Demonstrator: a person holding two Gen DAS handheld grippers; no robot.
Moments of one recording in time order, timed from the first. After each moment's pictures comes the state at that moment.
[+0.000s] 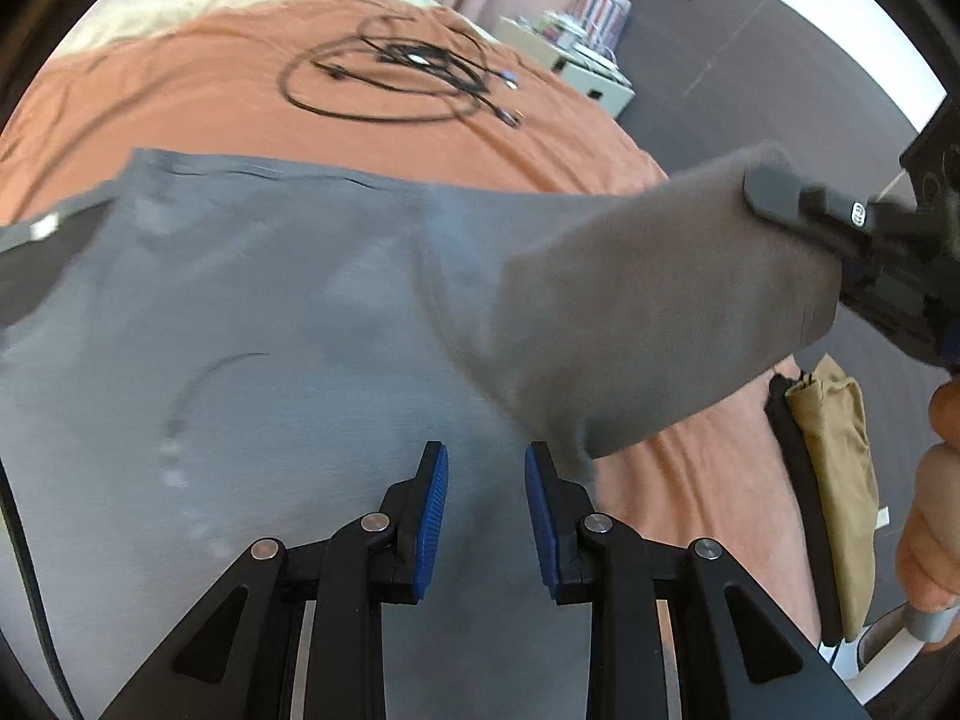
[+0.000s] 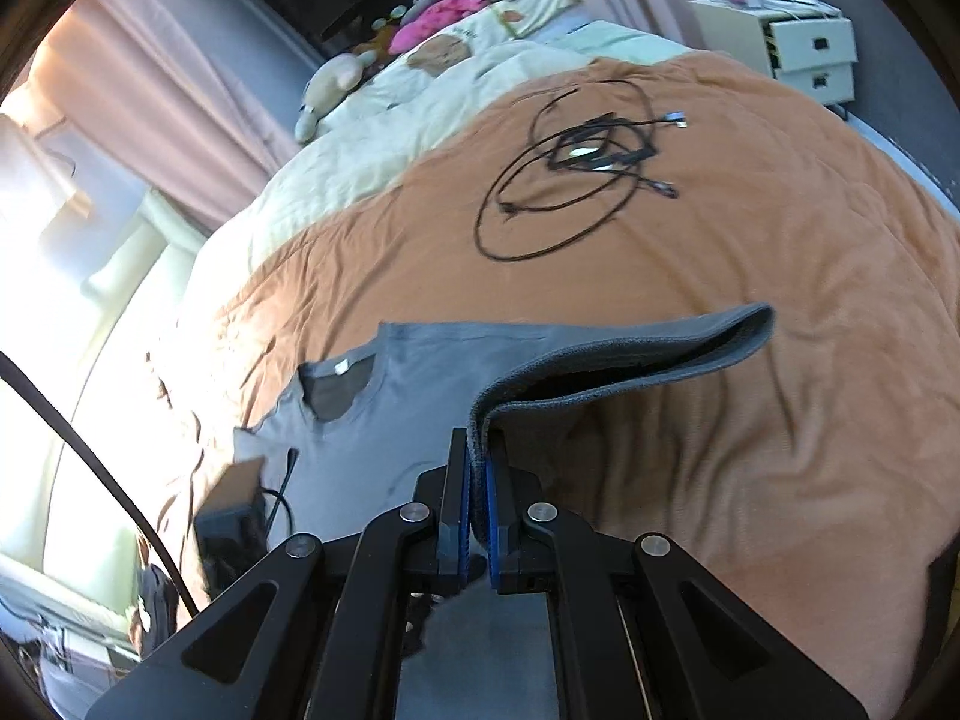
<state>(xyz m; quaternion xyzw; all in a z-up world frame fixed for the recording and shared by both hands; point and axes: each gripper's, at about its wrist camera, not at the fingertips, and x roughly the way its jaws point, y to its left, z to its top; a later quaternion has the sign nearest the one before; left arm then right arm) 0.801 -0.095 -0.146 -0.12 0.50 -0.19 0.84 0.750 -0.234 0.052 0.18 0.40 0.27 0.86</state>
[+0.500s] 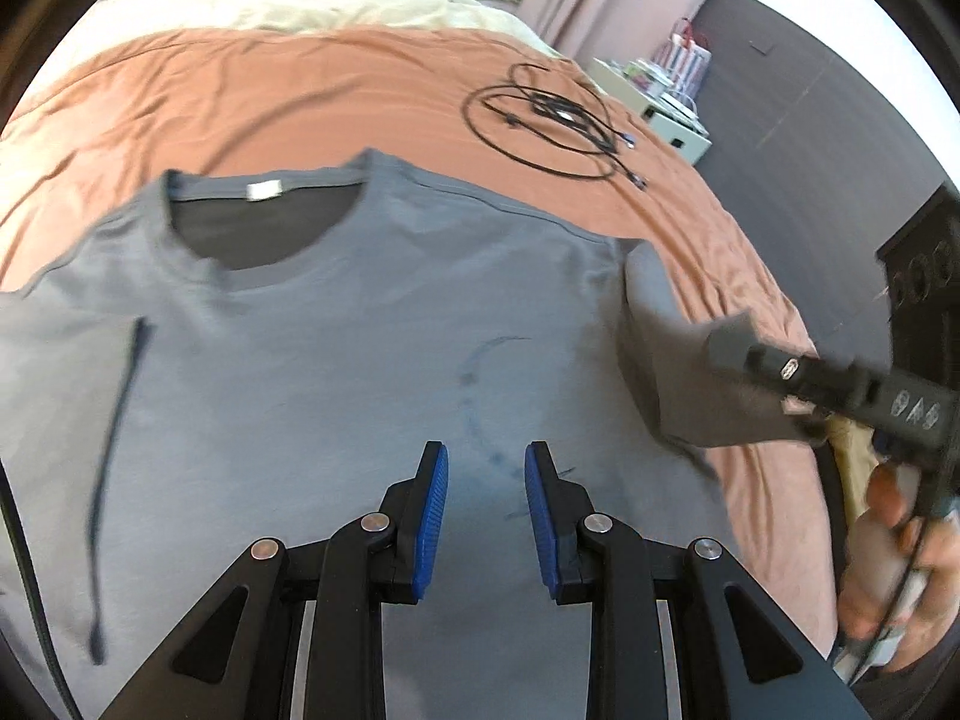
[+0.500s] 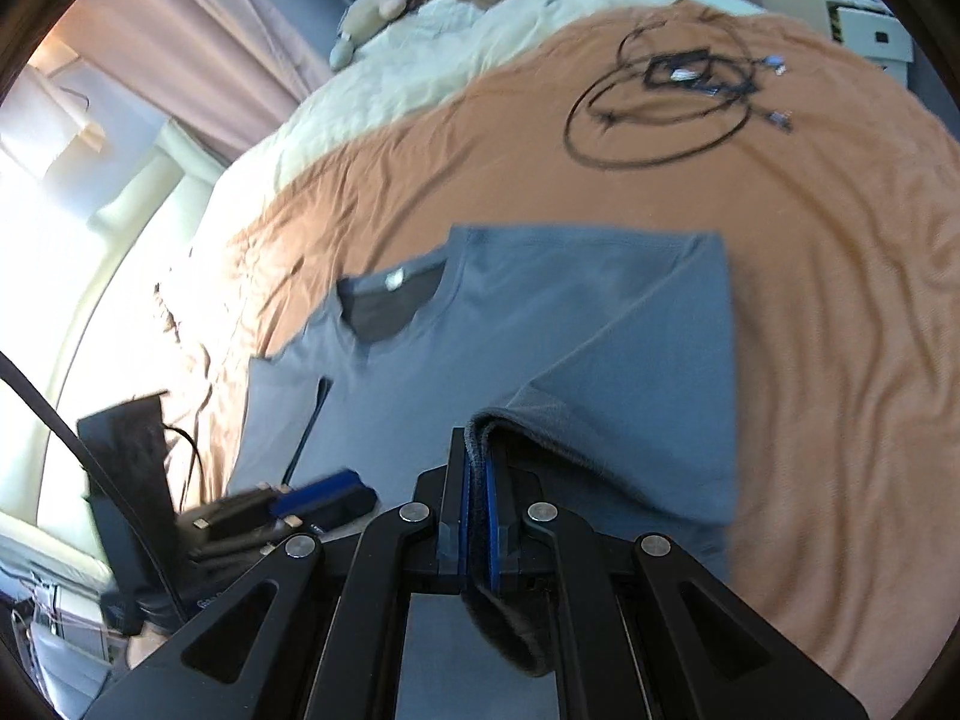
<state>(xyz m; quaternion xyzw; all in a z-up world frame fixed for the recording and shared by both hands) 0.758 0.028 -0.120 -0.14 0.49 -0.11 0.85 0.745 -0.131 0.025 0.14 0.45 0.31 0.83</state>
